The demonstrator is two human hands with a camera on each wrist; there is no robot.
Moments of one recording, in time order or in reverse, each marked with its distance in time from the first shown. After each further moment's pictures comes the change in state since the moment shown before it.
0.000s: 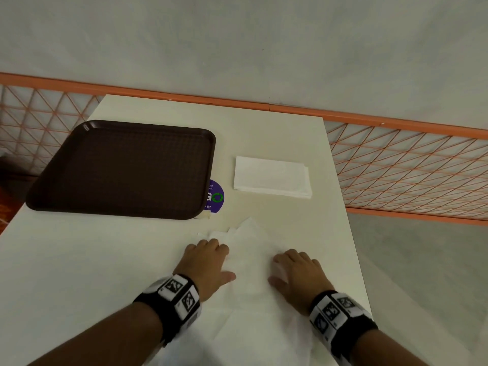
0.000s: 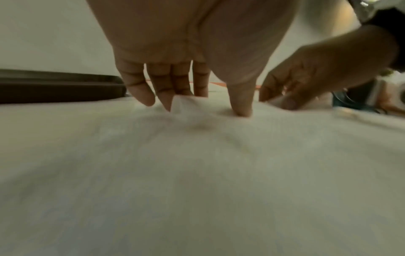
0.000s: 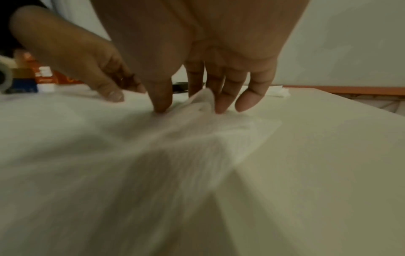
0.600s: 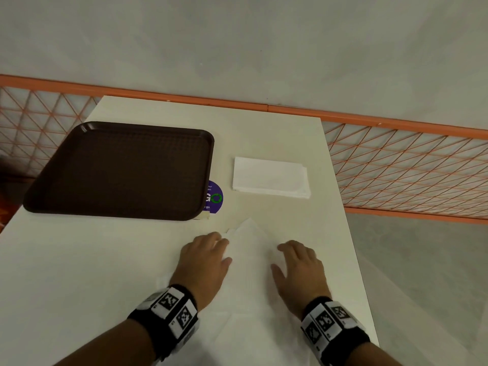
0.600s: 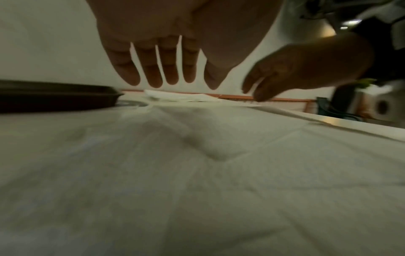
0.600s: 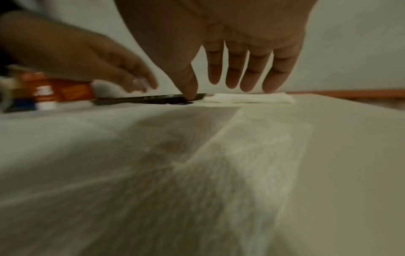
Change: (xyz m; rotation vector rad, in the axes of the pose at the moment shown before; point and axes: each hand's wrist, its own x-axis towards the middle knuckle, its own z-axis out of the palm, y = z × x) left_hand -0.008 0.001 0.010 -0.094 0.427 0.011; right_hand -0.003 -0.014 0.011 0.112 0.310 0.181
